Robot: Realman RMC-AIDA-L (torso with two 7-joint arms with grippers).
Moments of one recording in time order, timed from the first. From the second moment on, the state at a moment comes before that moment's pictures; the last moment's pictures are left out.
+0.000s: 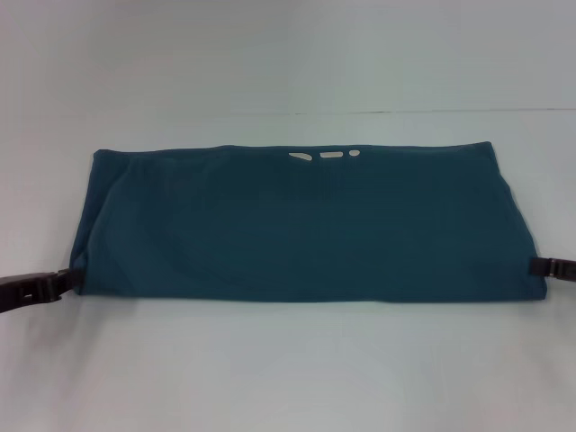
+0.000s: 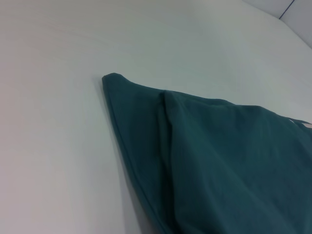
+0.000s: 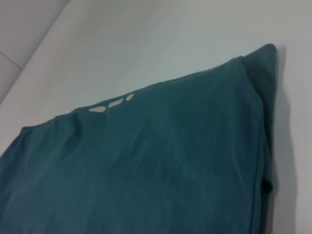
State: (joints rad) left arm -0.41 -2.15 0.40 0.87 2.33 1.29 -1.93; right arm 0.48 1.94 -0.41 -0.58 -2.29 -1.37 1.97
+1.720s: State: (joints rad) left arm -0.41 -2.15 0.40 0.90 2.33 1.29 -1.93; right arm 0.49 1.98 -0.43 -0.56 -2.29 -1.30 1.96
